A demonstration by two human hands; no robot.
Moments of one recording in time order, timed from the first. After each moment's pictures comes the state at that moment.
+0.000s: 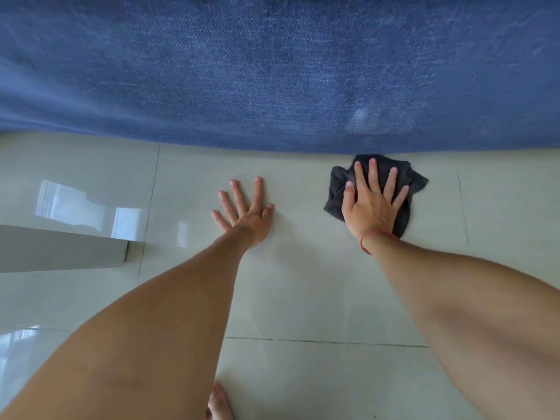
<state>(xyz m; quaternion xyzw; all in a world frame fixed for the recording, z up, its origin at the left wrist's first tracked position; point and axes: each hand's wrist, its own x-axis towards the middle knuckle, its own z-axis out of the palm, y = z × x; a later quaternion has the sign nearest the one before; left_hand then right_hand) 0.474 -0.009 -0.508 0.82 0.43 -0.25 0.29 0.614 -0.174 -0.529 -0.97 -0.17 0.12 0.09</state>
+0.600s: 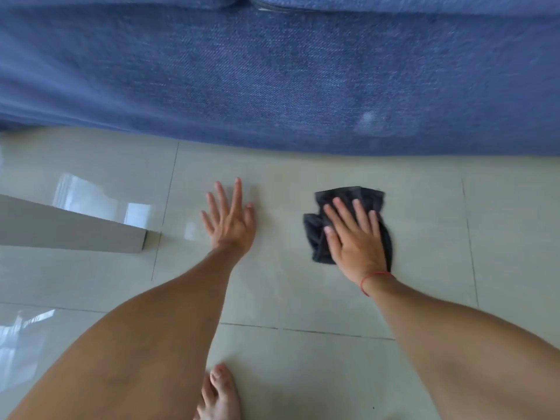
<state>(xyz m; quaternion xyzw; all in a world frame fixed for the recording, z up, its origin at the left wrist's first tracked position) 0.423 0.005 -0.509 0.84 0.47 -0.08 0.27 0.546 -0.205 -0.525 -0.92 -0.37 0.10 0.07</state>
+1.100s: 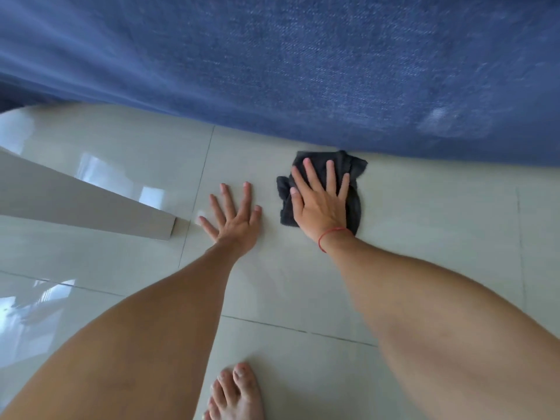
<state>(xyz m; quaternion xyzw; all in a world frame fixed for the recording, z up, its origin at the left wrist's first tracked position) 0.385 0.041 -0.524 0.80 0.51 -0.18 0.27 0.517 -0.056 -0.525 -0.90 -0.39 0.15 0.08</state>
